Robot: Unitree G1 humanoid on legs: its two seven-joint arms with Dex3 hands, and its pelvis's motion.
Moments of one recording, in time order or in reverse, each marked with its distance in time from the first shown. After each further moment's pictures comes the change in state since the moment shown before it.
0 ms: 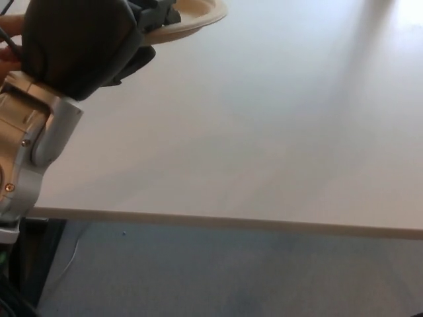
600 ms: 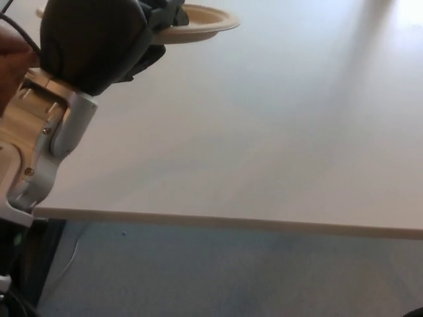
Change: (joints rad) left_arm -0.097 -0.031 -0.101 0.258 -0.001 -0.027 0.134; right_arm -0.024 -0.001 0.018 0.000 -0.018 0.011 0.000
